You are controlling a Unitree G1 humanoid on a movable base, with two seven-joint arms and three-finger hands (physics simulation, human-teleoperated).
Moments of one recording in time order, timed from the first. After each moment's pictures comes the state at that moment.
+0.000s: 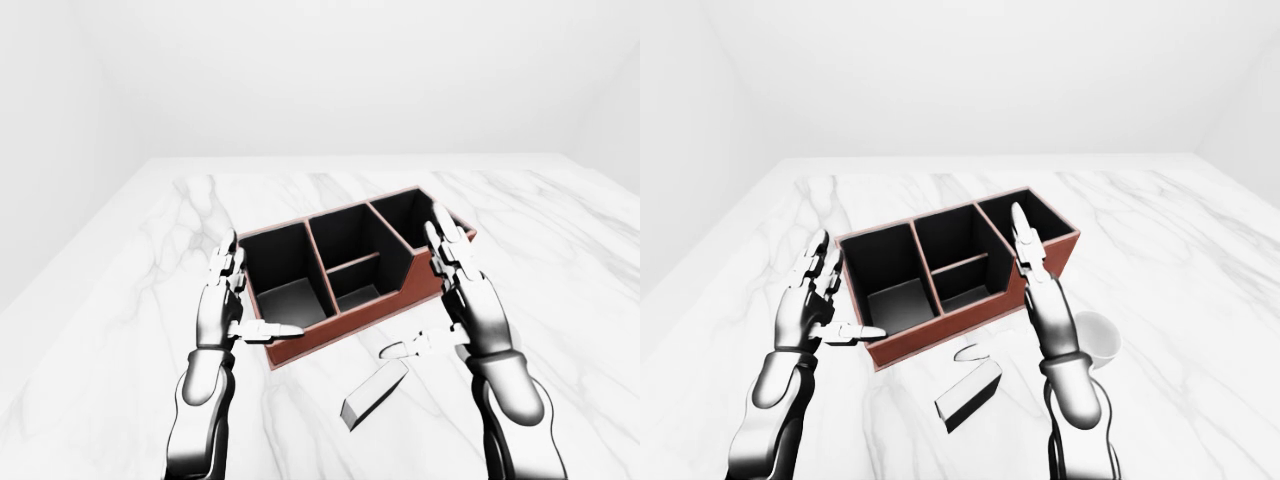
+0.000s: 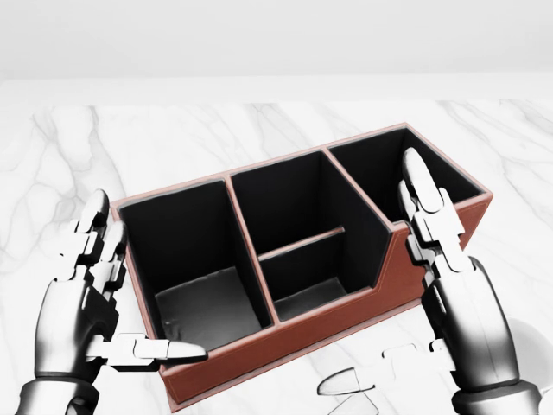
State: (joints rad) left arm 0.07 0.01 0.04 -0.32 -0.04 0.09 -0.08; right arm 0.15 -0.03 -0.02 -0.63 -0.17 0.09 0.24
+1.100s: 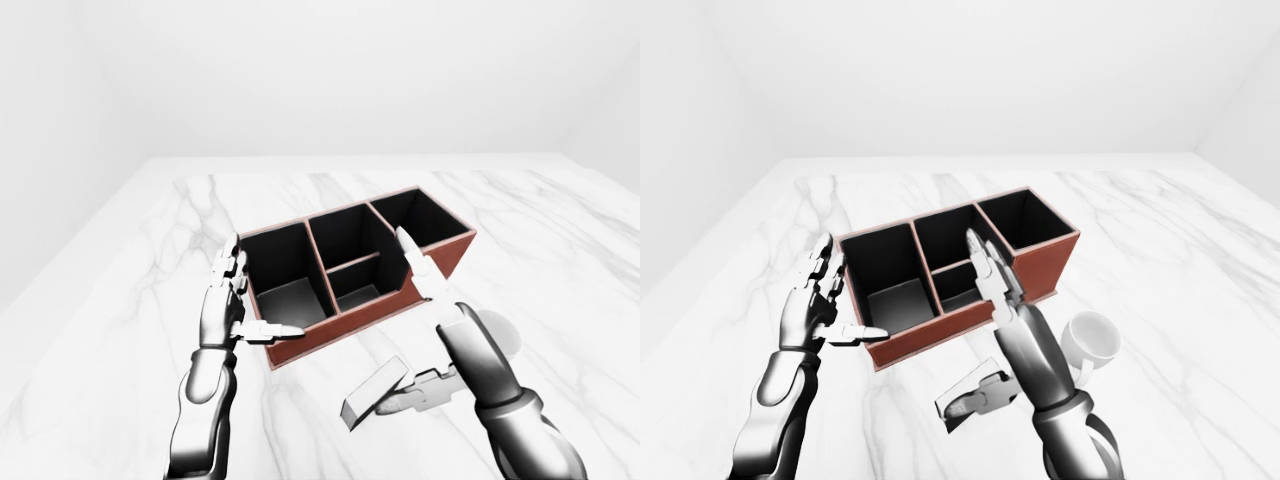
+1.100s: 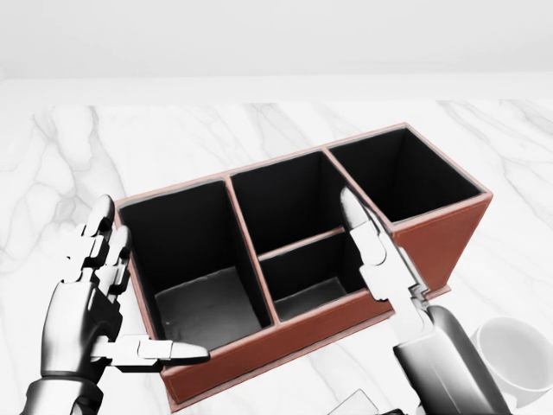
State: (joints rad) left arm 0.07 0.01 0.03 -0.28 -0.03 0.09 -0.08; right arm 0.34 -0.06 0.13 -0.89 -0.47 0.09 0.38
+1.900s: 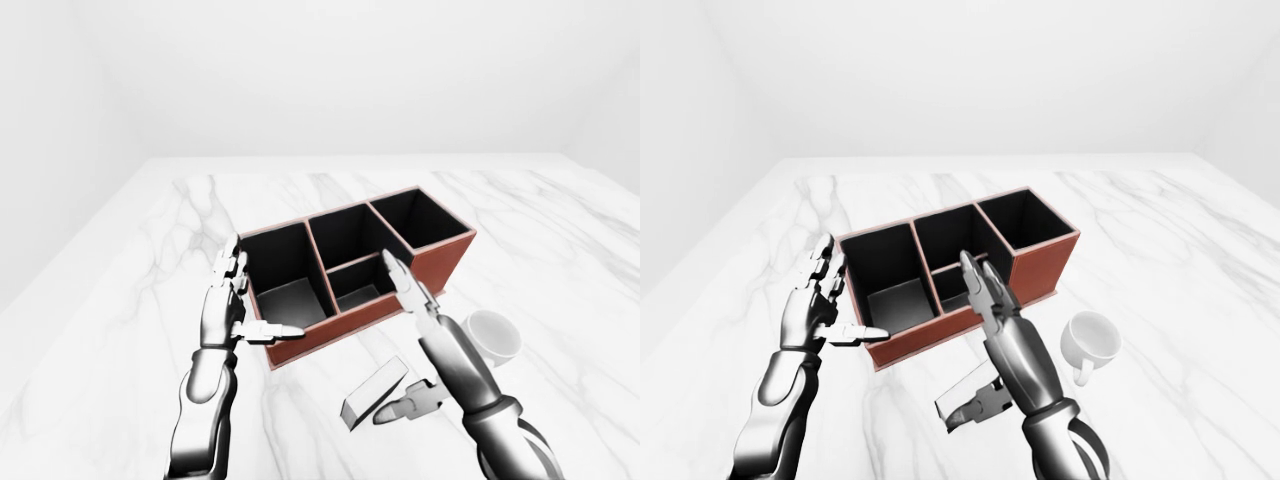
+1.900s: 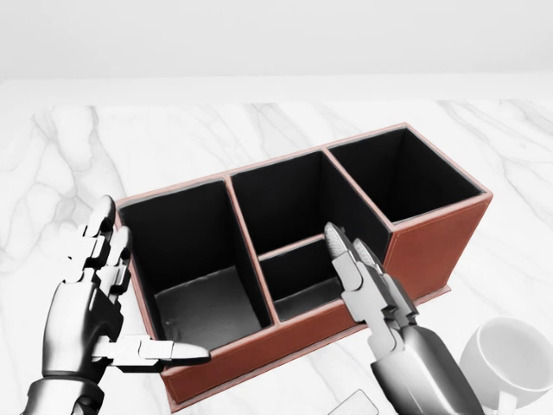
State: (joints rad) left arm 0.07 0.01 0.03 -0.28 -0.03 0.09 -0.08; right arm 0.40 -0.10 0.20 -0.84 -0.60 0.09 0.34
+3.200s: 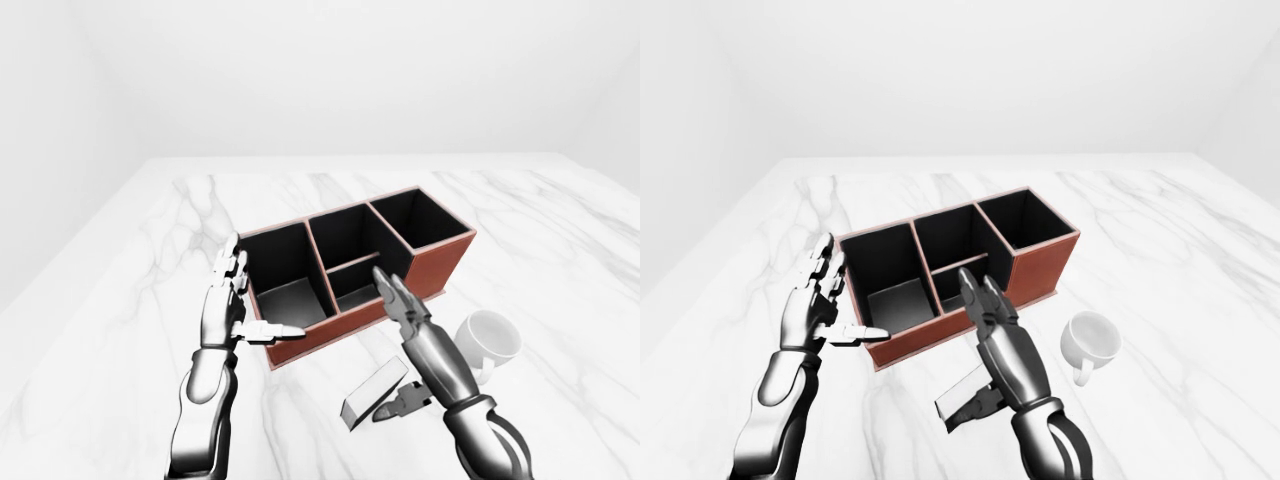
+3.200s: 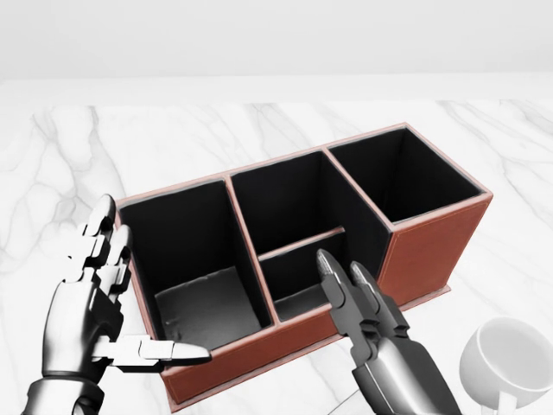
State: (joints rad) left arm 0.07 0.01 0.03 -0.29 -0.03 0.09 -0.08; right arm 0.41 -0.10 0.22 -0.67 -0.74 0.03 0.27
